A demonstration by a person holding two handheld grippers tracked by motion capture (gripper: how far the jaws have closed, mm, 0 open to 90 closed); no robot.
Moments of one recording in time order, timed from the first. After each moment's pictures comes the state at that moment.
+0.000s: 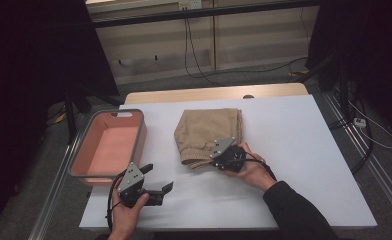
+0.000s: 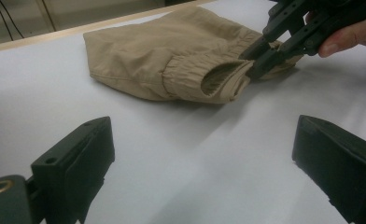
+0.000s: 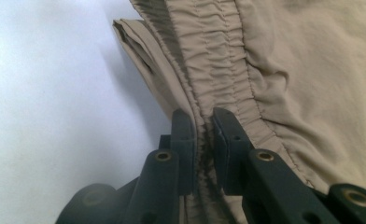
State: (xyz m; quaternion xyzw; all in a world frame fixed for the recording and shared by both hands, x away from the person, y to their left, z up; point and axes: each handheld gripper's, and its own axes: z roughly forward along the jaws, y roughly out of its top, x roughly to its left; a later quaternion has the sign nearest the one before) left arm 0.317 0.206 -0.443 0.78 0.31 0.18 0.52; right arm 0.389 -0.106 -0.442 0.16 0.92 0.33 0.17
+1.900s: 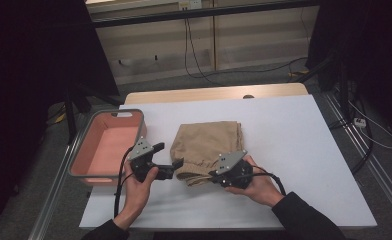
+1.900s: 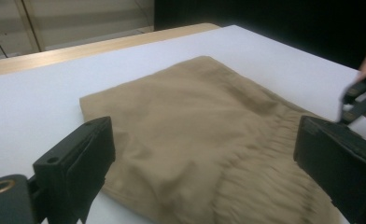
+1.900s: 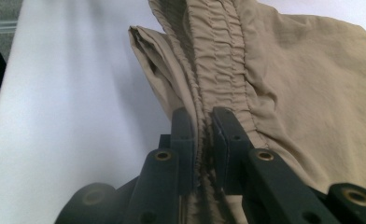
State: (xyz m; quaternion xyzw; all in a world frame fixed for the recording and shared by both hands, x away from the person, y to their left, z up) left arm 0.377 0.172 -0.413 0.77 0.32 0.15 0.53; right arm 0.336 -0.111 -0.426 0.13 0.91 0.39 0.12
